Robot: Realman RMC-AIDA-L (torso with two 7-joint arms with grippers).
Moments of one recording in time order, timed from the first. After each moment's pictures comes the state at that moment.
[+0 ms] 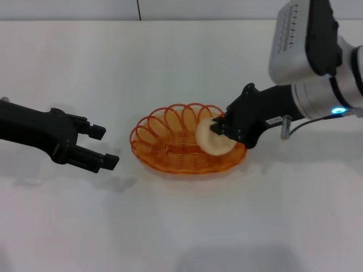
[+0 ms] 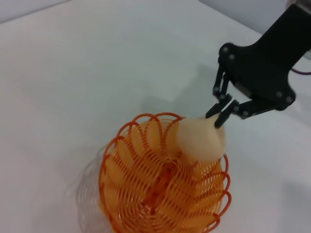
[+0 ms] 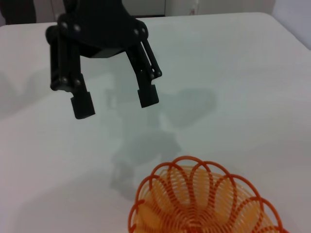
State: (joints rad) left arm -0.53 -1.98 0.89 1.08 2.21 1.84 -1.91; right arm 0.55 2.02 -1.61 -1.39 -2.14 -1.25 2.09
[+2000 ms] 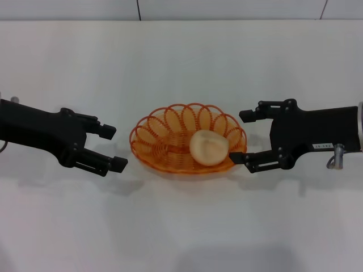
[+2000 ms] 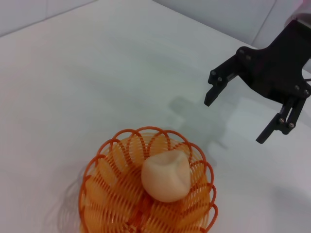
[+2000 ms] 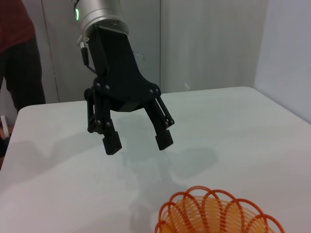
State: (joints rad) left arm -0.53 -2.00 0.88 1.07 2.18 1.84 -1.83; right arm 0.26 2.01 -1.48 -1.37 -1.77 -1.28 1.69
